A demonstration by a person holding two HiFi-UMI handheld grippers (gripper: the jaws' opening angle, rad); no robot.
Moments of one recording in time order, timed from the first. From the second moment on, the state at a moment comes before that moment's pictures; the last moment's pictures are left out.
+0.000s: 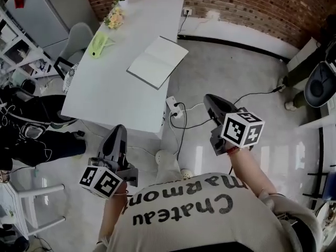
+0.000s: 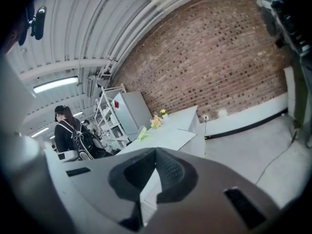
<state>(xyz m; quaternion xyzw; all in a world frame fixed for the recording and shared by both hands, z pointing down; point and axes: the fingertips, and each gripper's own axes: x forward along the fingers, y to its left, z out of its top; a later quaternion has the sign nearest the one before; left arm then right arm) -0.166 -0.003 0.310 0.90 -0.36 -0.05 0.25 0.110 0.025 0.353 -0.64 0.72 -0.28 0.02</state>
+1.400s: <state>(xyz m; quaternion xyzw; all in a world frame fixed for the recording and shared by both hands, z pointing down) -0.120 -0.214 0.313 0.89 -0.37 -0.07 0.25 0.154 -0.172 0.449 -0.61 0.70 -0.37 -0.01</state>
